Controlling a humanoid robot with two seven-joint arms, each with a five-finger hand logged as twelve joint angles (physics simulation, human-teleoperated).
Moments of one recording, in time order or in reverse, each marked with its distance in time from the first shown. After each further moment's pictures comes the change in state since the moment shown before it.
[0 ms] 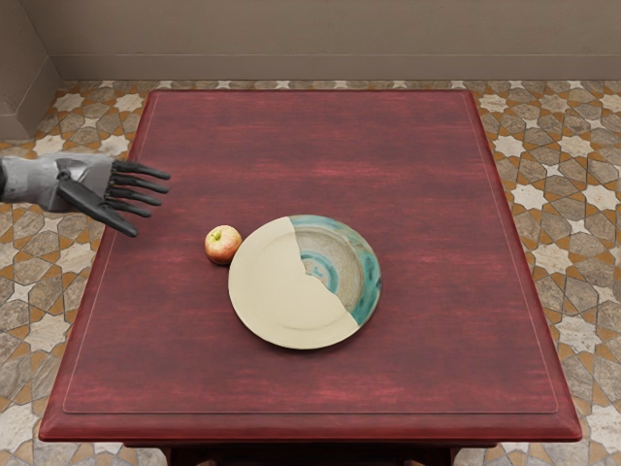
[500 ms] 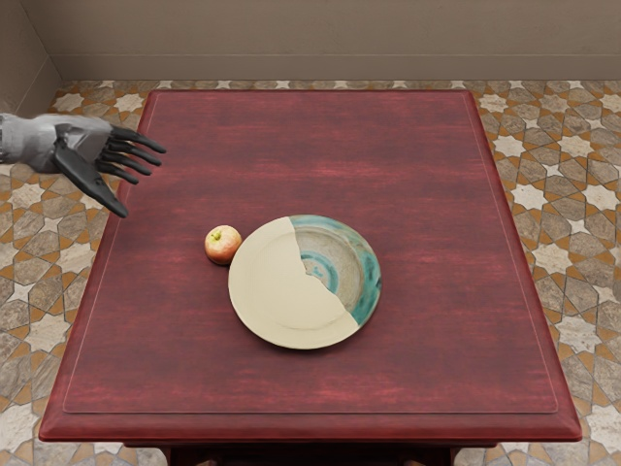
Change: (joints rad) left arm -0.089 -0.002 -0.079 -0.044 0.301 0.000 0.007; right arm 0.003 0.000 0.000 -0.001 0.000 0.000 0.006
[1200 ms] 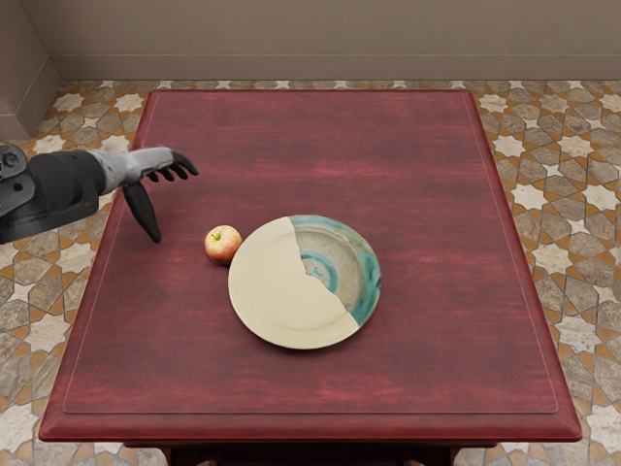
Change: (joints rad) left arm 0.027 -0.147 0.116 -0.318 0.633 0.488 0.148; right arm 0.000 0.000 0.000 -0.005 0.000 0.000 0.000
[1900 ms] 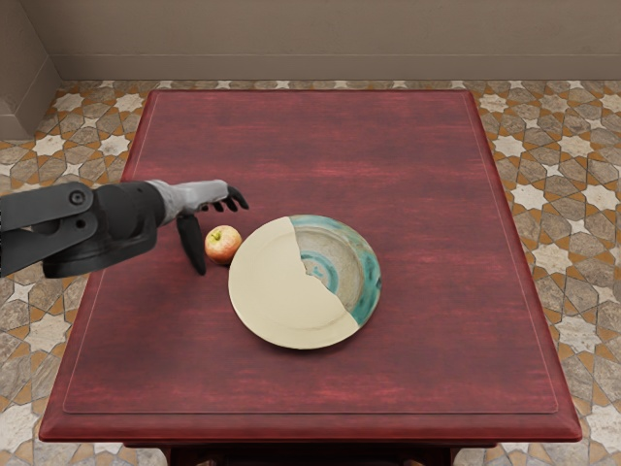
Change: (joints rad) left arm -0.014 -0.115 0.048 -0.129 0.018 0.050 0.133; right arm 0.000 0.000 0.000 -0.001 -0.001 0.000 0.001
